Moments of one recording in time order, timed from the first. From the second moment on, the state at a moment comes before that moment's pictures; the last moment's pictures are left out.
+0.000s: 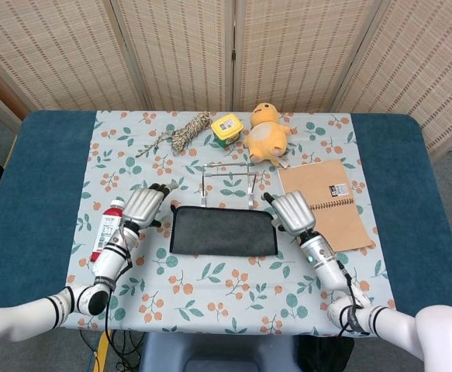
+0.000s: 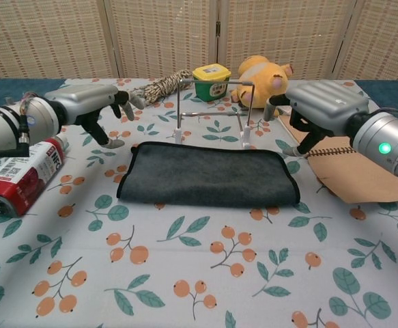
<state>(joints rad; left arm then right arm) -0.85 -1.62 -0.22 -1.23 1.04 0.88 0.29 0.70 -1.72 0.18 -1.07 -1.39 1.07 -0.24</state>
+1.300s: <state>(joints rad) -0.68 -1.38 -0.19 -1.61 1.05 1.09 0.35 0.76 -1.80 -0.08 -0.57 -1.80 1.25 0.20</state>
